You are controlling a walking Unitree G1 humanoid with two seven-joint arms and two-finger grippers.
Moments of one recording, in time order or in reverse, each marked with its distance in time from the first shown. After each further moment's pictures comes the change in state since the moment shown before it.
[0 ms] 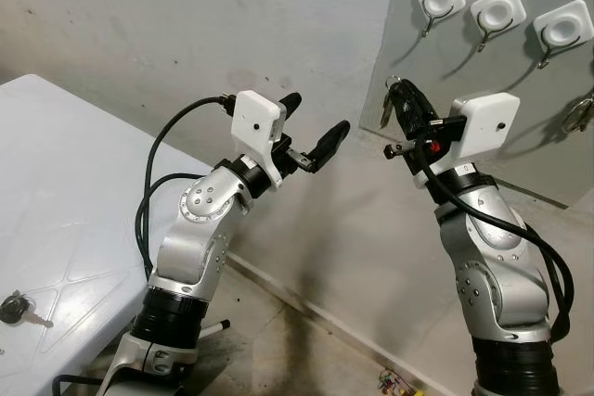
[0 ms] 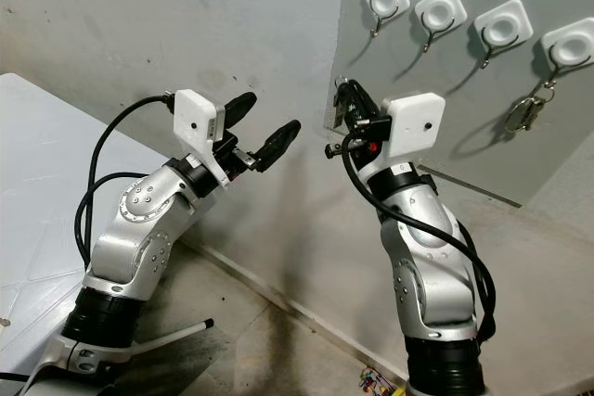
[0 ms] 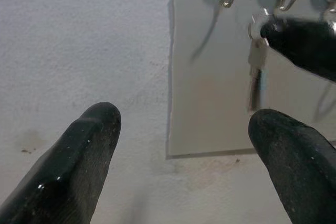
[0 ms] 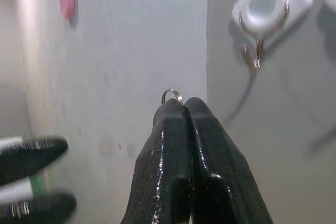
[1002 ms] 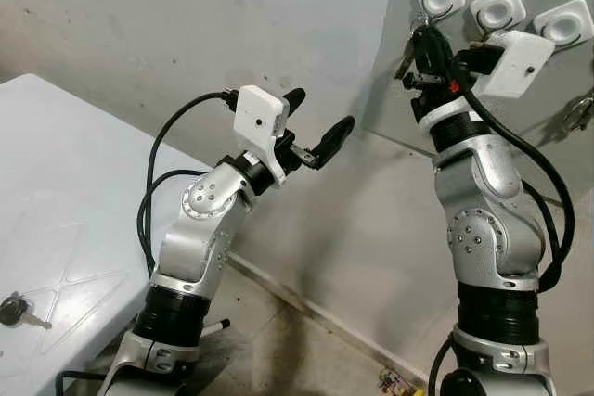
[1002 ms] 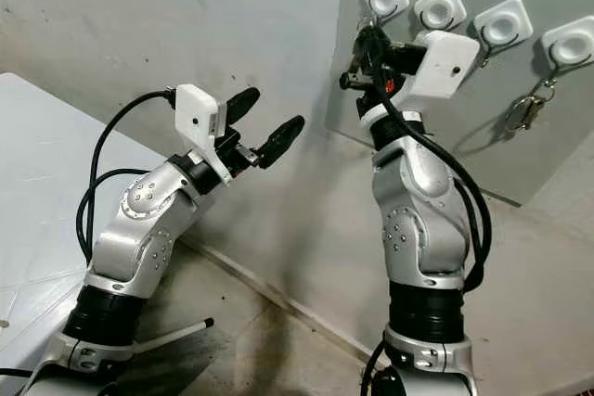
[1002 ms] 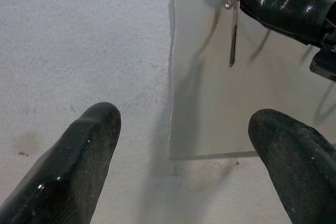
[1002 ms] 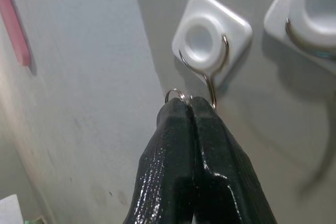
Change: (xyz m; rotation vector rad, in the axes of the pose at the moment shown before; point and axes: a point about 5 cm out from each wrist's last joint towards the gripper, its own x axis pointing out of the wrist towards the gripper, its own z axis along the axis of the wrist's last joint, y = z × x) left arm 0.003 -0.001 0.002 -0.007 0.002 0.000; right arm 0.033 -0.011 0.015 0.184 -0.003 -0.167
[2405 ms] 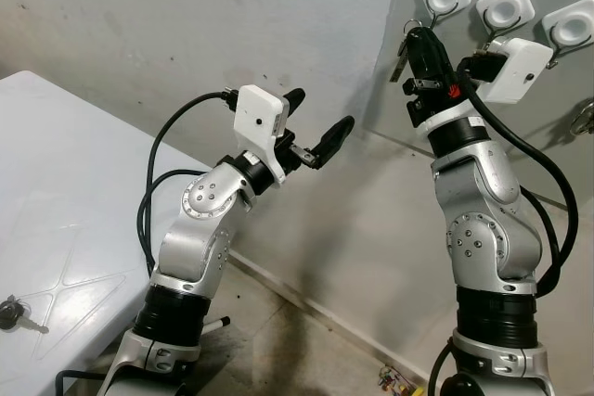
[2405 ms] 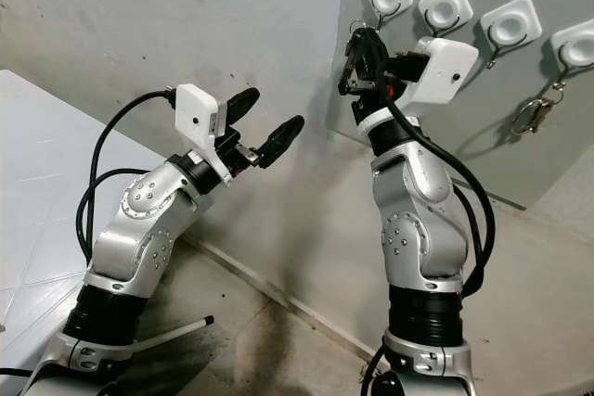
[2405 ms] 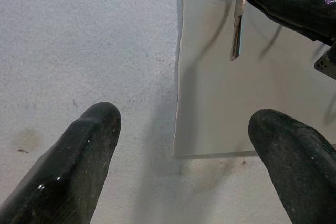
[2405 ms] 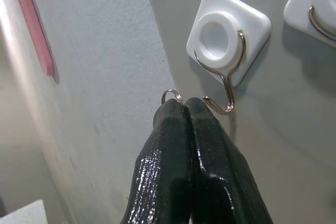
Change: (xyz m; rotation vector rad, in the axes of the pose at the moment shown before) left arm 0.000 0.000 0.000 0.000 0.001 0.000; right arm -0.004 0.002 0.000 0.072 -0.054 0.084
